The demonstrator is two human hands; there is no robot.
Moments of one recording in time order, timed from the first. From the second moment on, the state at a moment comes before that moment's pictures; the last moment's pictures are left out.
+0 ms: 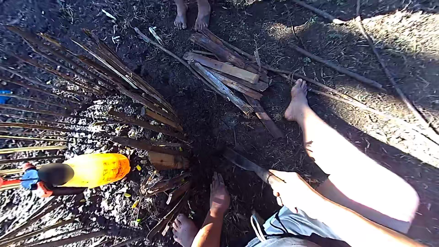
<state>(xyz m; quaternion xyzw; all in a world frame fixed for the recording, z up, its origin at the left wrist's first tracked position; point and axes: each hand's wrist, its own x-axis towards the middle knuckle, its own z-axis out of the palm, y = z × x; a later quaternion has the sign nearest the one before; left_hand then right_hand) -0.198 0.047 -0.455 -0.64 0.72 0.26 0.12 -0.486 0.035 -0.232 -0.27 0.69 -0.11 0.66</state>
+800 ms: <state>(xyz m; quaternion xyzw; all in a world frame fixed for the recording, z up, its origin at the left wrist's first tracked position) -0.231 -0.013 -0.456 -0.62 0.70 0.33 0.14 -0.433 0.008 -0.232 -0.53 0.66 0.04 0.52</state>
